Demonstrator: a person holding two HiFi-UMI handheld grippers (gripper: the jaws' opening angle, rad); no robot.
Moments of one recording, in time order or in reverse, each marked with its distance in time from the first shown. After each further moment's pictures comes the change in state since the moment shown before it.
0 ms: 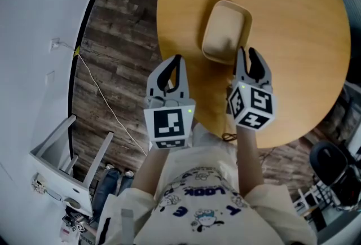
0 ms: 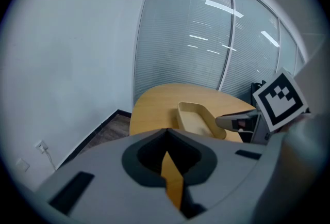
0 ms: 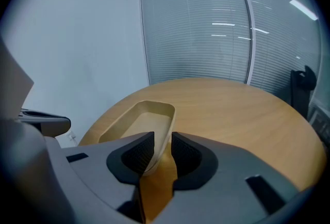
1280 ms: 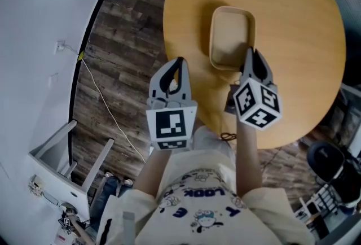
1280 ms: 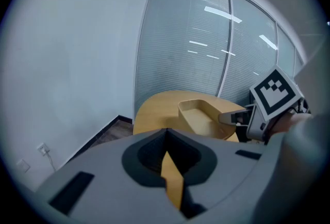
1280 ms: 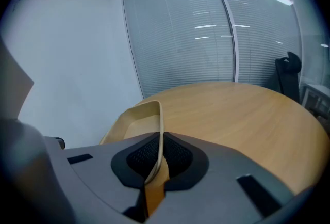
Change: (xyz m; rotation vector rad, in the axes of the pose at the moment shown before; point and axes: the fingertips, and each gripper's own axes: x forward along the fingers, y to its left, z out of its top) left arm -0.030 0.006 0.016 -0.009 -0.066 0.006; right arm -0.022 0.000 0.027 0.182 -0.093 -0.033
